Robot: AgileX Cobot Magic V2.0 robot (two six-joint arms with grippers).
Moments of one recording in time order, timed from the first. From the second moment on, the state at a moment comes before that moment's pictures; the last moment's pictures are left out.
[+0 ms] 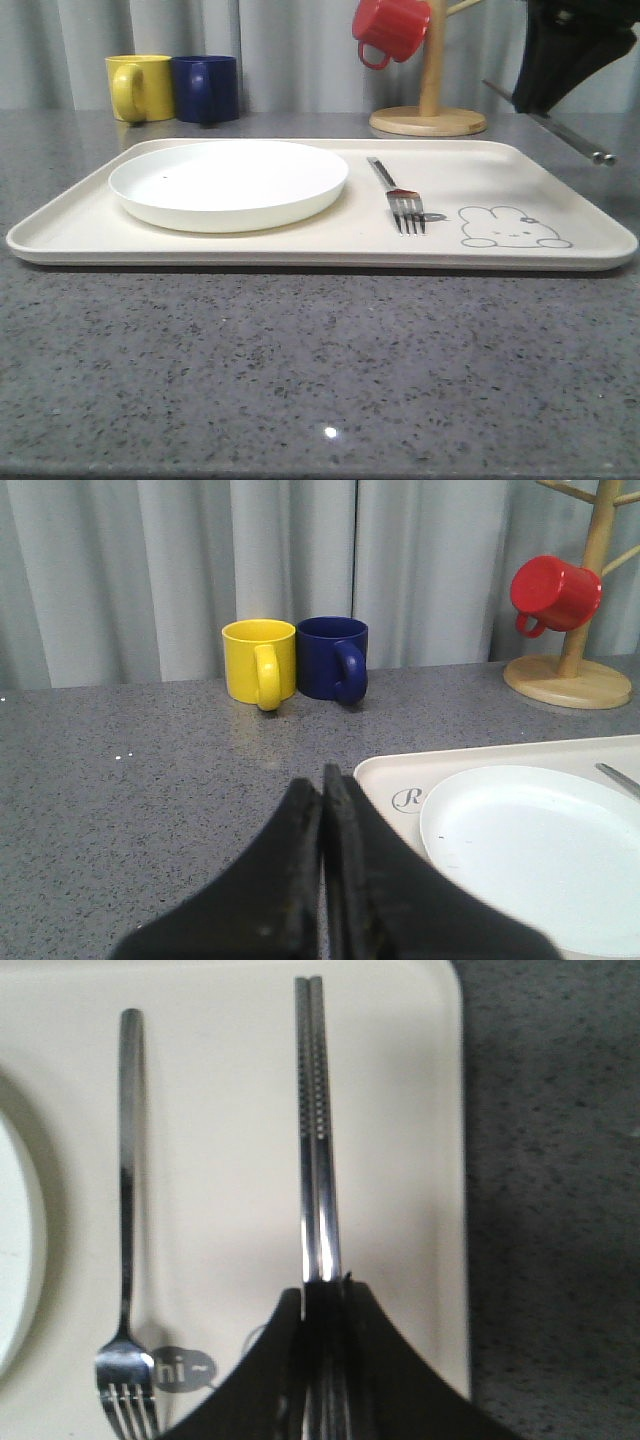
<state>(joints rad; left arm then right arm) -0.21 0.52 -0.43 -0.27 0.05 0.27 0.32 1.55 -1.31 0.00 0.84 0.40</state>
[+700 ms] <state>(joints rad) -0.21 0.52 -0.43 -0.27 0.05 0.27 0.39 1.73 -1.31 0.02 0.71 0.48</state>
